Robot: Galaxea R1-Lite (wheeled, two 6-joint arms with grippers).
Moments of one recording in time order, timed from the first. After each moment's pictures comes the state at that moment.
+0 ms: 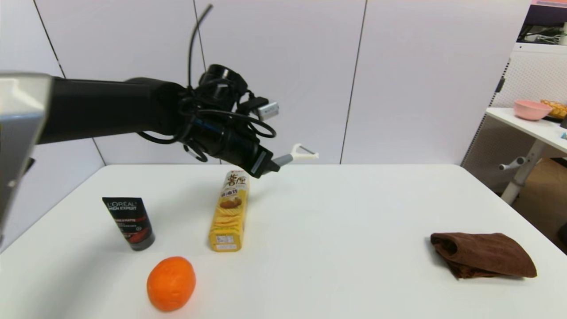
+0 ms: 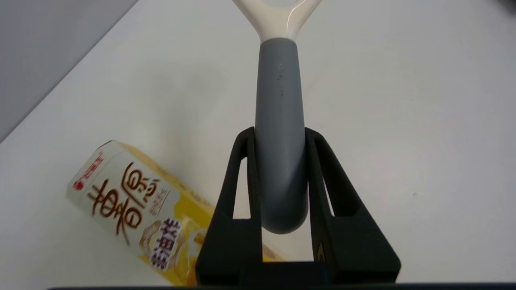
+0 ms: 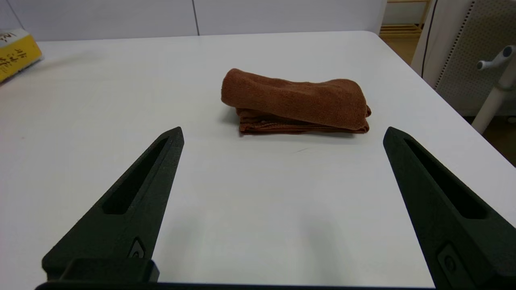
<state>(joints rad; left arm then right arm) -0.50 2.02 -1.79 0.50 -0.32 0.29 -0.01 0.00 0.00 0.00 -0.01 0.02</state>
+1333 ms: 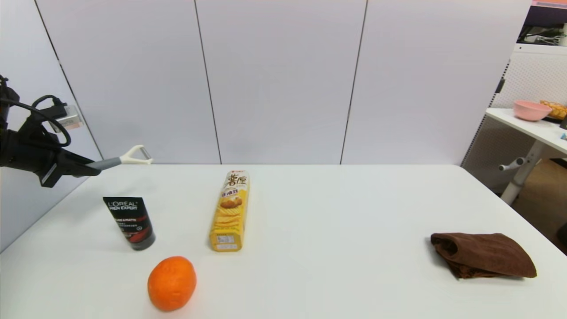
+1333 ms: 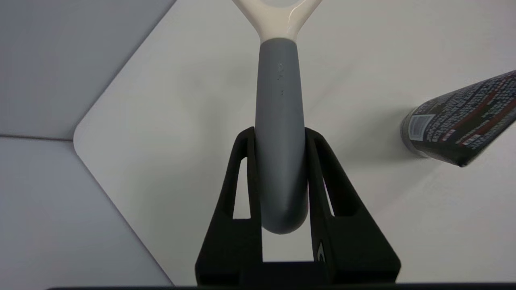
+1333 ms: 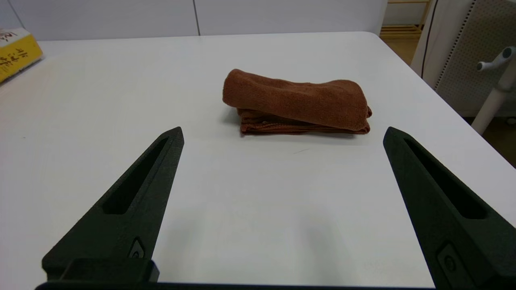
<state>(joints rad) 0.42 1.96 -1.71 0.77 -0.63 1.18 -0.01 0.00 0.00 0.00 -0.01 0.02</state>
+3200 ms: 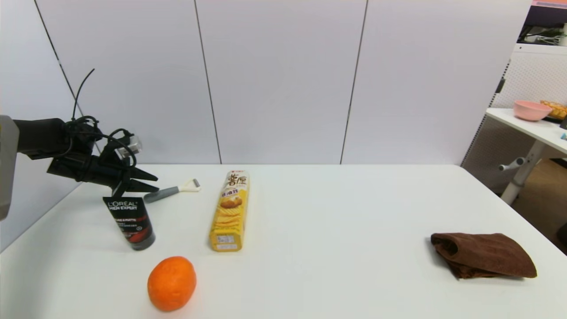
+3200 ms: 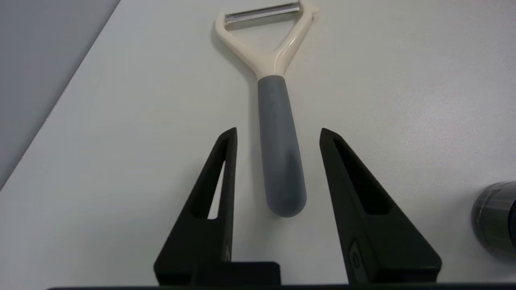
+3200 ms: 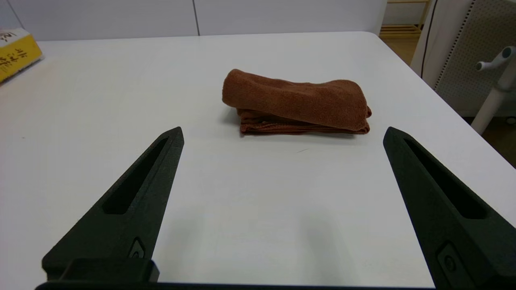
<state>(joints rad) 0.28 2.36 -1.95 0.80 -0.81 1.29 -0.01 0.00 0.00 0.00 -0.01 0.02</state>
